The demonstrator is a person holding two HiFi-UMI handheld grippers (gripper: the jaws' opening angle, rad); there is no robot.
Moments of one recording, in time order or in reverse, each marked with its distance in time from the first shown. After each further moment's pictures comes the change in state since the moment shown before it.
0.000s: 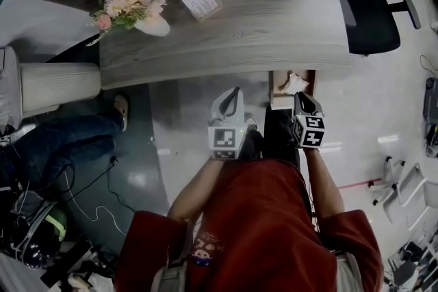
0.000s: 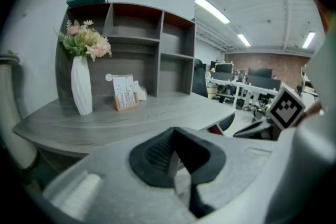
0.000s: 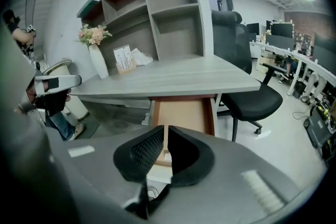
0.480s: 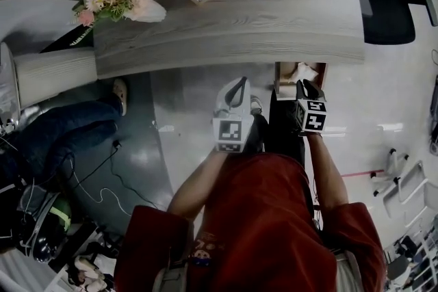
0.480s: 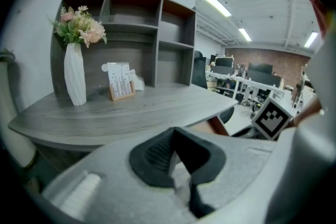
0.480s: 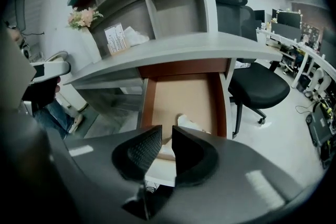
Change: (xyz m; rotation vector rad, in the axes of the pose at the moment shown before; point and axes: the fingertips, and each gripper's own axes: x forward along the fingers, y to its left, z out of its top) left arm 0.030 -0.007 -0.029 -0.018 0.078 -0.015; right arm 0.059 -0.016 -0.042 0.018 0.157 0.020
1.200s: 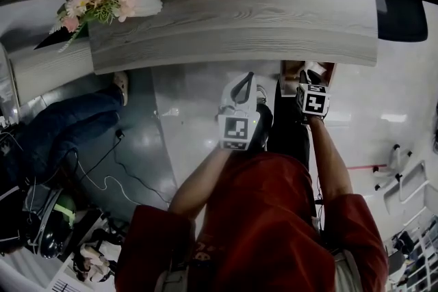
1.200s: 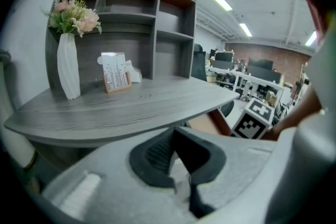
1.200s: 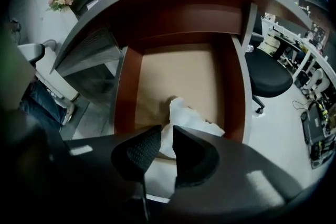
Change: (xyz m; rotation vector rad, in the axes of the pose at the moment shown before) left arm 0.027 0.001 -0.023 0.007 0.066 -0.010; right arm 0.069 -0.021 -0.030 0.012 0.175 -0.044
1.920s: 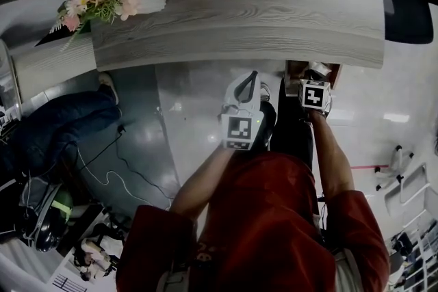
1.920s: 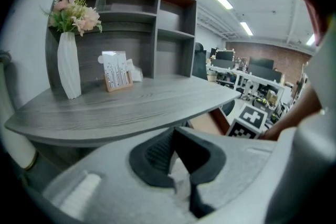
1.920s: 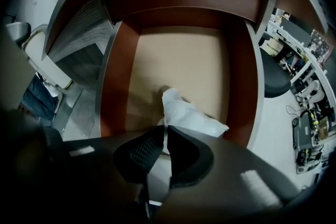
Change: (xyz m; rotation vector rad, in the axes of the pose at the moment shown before) left arm 0.002 0.002 -0.001 0.006 0.012 0.006; right arm 0.020 -0.011 -0.017 -0.050 0.131 -0.079
